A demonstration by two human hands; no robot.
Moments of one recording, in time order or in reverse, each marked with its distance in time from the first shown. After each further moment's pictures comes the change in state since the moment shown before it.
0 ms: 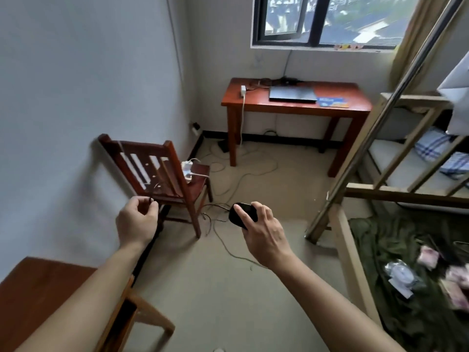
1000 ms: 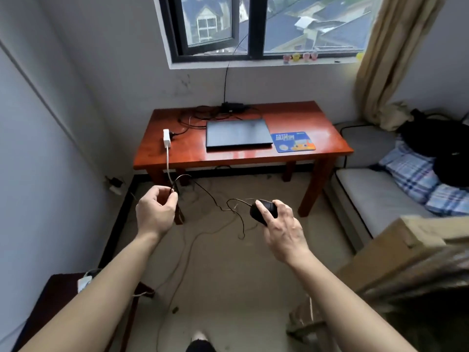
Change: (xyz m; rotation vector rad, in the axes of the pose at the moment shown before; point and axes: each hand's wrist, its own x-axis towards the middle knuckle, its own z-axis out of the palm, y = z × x) left_hand 0.397 0.314 0.617 -0.196 -0.382 0.056; right_hand 0.520 0.516 0.007 -0.095 -0.038 0.401
